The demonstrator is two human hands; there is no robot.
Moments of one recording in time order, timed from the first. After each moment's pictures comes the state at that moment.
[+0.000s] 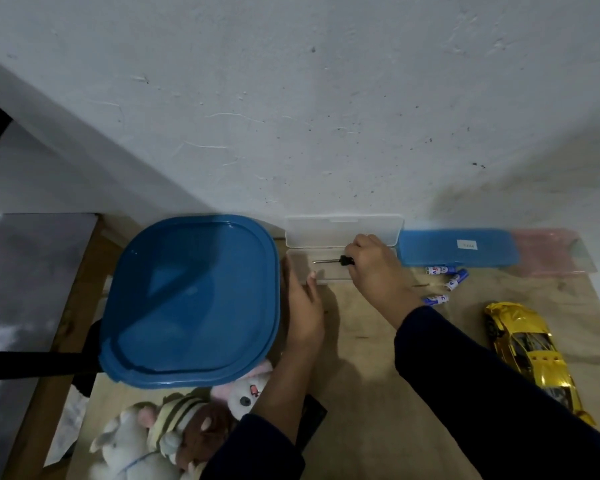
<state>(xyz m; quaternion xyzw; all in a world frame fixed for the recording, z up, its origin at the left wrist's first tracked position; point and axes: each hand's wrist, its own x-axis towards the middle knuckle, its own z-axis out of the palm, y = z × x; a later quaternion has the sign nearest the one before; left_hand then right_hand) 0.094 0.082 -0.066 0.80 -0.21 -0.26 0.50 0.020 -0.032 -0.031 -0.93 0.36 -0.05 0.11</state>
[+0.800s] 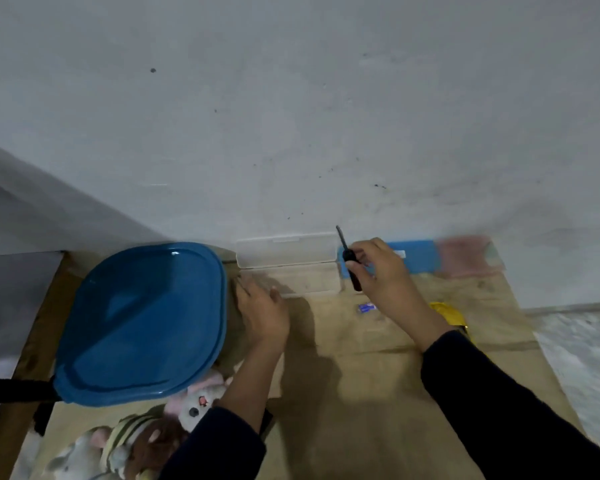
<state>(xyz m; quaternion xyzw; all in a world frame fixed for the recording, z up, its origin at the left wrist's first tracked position) 0.070 0.060 -0.017 0.89 -0.22 -0.20 0.34 -0.076 -0.045 0.040 -0.81 0.41 -0.24 0.34</state>
